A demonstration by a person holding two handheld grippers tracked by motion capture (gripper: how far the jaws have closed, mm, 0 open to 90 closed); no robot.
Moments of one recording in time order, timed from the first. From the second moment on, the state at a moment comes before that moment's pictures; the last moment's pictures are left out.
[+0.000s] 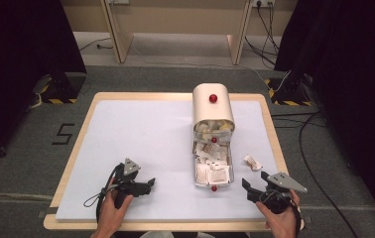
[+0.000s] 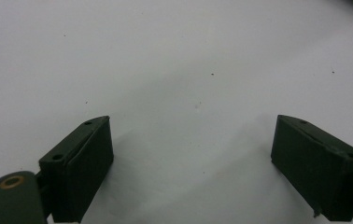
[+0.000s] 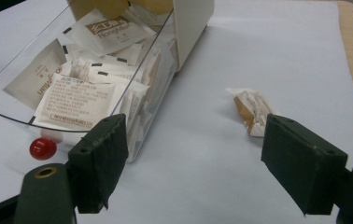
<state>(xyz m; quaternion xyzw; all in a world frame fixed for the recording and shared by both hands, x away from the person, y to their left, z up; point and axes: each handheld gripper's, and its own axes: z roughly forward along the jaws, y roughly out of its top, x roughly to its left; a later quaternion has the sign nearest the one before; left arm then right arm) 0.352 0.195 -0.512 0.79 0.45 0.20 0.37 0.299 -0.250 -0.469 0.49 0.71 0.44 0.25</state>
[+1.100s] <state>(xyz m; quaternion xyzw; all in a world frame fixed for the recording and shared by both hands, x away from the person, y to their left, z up) 0.352 0.195 -0.512 0.79 0.45 0.20 0.37 0.262 -0.248 -0.485 0.50 0.73 0.41 0.23</state>
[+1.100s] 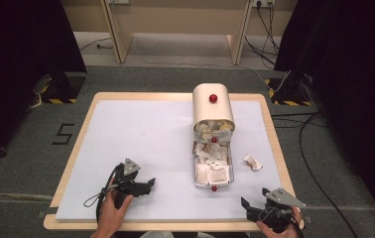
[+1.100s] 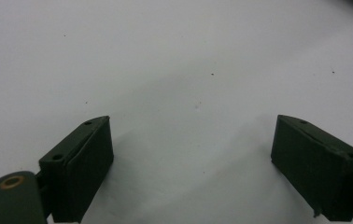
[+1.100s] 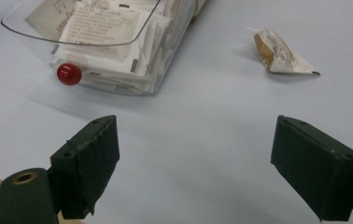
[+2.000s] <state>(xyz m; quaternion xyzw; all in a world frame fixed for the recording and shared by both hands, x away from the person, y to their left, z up) 0.352 0.195 -0.512 0.79 0.45 0.20 0.37 0.245 -0.258 -0.501 0.50 0.78 0.31 0.22</state>
